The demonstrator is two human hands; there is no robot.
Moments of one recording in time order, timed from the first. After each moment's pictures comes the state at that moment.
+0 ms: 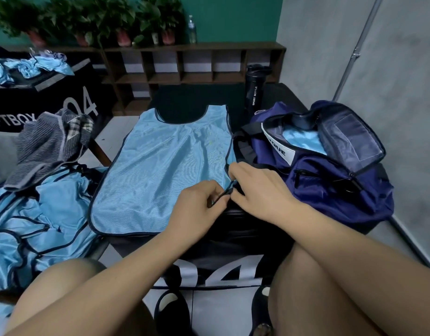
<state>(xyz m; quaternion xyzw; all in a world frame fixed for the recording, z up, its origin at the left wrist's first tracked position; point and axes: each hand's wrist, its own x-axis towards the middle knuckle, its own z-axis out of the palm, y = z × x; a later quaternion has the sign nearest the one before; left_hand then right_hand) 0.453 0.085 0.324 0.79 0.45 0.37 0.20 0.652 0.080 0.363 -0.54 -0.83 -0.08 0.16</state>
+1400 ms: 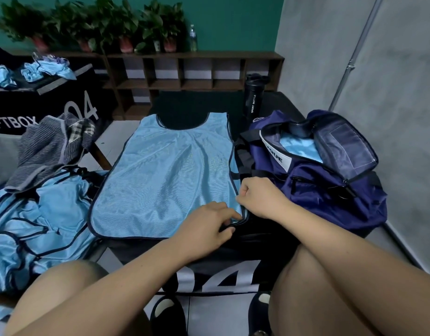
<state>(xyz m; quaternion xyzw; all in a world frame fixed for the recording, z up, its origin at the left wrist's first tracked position) 0.461 0.080 0.306 0.90 0.37 0.20 0.16 0.661 0.101 0.351 -0.70 -0.68 0.16 0.13</state>
